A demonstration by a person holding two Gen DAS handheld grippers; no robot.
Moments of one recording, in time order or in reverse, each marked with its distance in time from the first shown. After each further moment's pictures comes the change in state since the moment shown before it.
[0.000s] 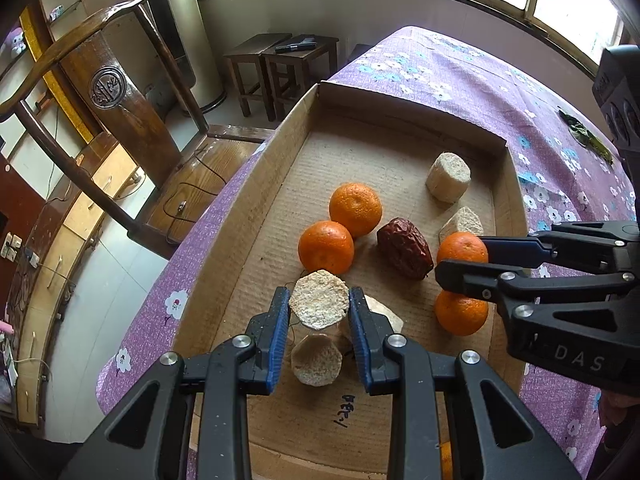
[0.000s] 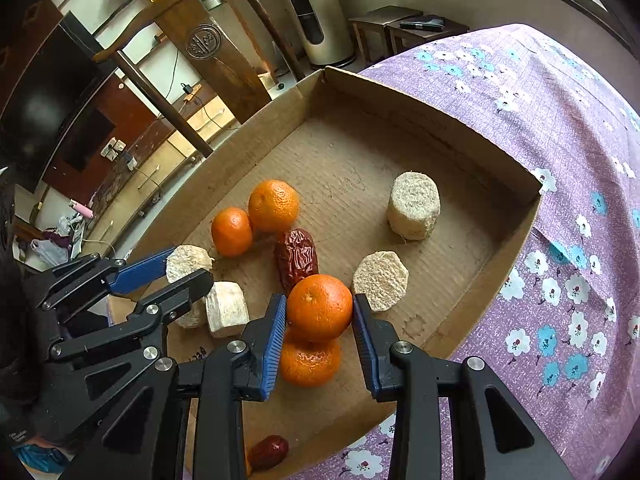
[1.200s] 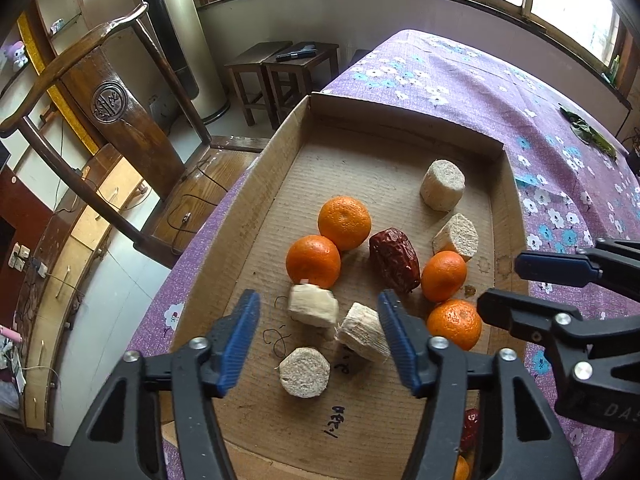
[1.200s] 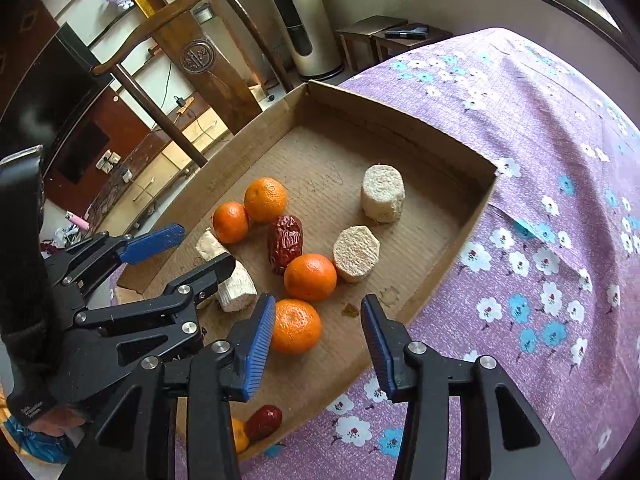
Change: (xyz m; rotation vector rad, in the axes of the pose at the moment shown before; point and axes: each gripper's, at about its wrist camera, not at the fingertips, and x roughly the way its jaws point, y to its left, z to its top) left arm -0.001 -0.012 0.006 0.019 -0.025 0.038; right arm -0.038 -0.009 -0.029 0.035 -0.059 -0.049
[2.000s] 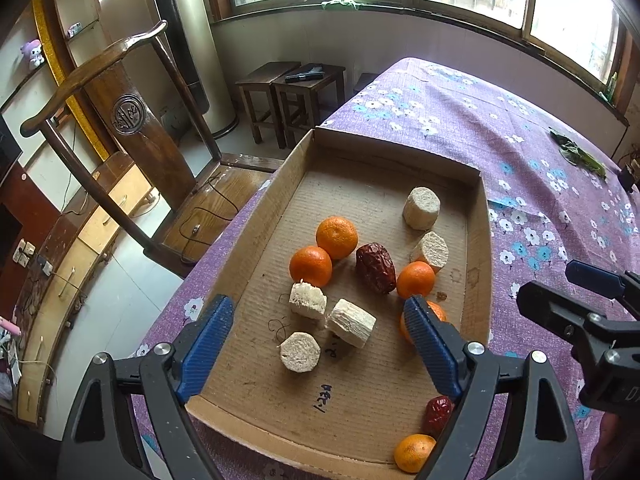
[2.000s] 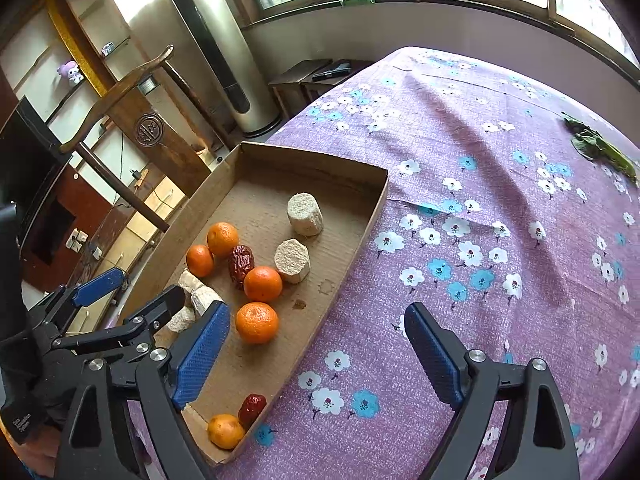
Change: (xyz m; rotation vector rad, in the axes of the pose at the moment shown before) left arm -0.044 -0.005 -0.006 -0.039 -0.074 0.008; right arm -0.059 -0.017 -0.034 0.216 -0.175 -0.118
